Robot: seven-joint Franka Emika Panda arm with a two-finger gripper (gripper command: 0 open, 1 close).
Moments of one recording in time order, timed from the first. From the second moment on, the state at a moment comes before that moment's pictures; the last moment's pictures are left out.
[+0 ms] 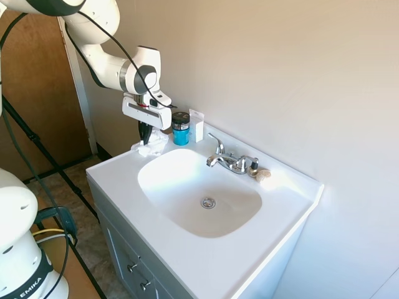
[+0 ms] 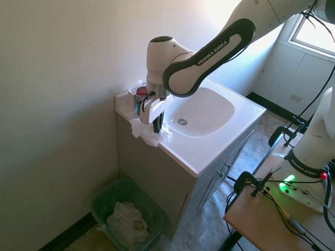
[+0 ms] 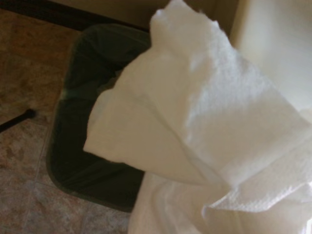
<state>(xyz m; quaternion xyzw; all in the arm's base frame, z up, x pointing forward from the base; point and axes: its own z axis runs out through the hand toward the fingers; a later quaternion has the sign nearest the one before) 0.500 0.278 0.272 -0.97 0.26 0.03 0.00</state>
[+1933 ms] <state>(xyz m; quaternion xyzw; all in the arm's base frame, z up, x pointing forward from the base) 0.466 0.439 0.230 -0.98 0.19 0.02 -0.11</state>
